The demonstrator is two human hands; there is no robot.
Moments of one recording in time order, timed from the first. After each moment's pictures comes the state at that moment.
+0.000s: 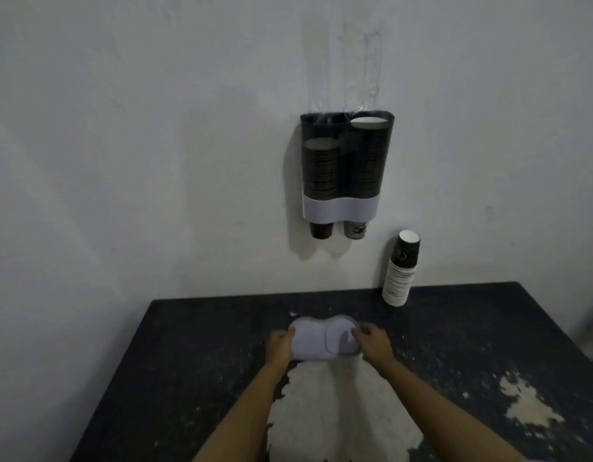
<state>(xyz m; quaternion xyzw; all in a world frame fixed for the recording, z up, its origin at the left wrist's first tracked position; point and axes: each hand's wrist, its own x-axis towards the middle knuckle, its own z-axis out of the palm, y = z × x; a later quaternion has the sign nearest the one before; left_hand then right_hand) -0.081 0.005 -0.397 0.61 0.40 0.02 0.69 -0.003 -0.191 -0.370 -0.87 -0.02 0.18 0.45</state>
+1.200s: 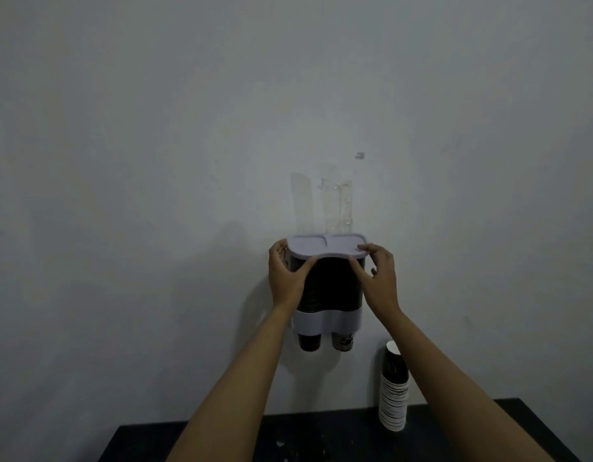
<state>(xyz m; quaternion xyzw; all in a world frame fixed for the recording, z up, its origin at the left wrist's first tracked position) 0.044 -0.003 -0.064 0.67 0.06 0.44 0.59 0.108 -0.166 -0.076 -0.70 -0.25 -0.23 0.63</state>
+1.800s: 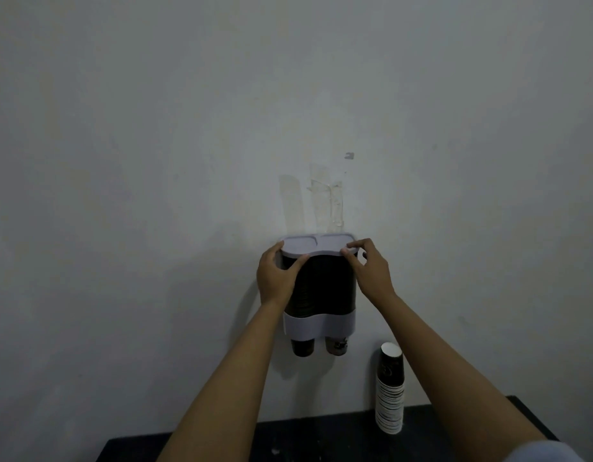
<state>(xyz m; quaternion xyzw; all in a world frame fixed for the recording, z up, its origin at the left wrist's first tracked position) 0.052 -0.001 -0.053 0.73 0.11 0.42 0.52 0.131 -0.168 -0.054 -0.76 -0.23 -0.17 0.58</state>
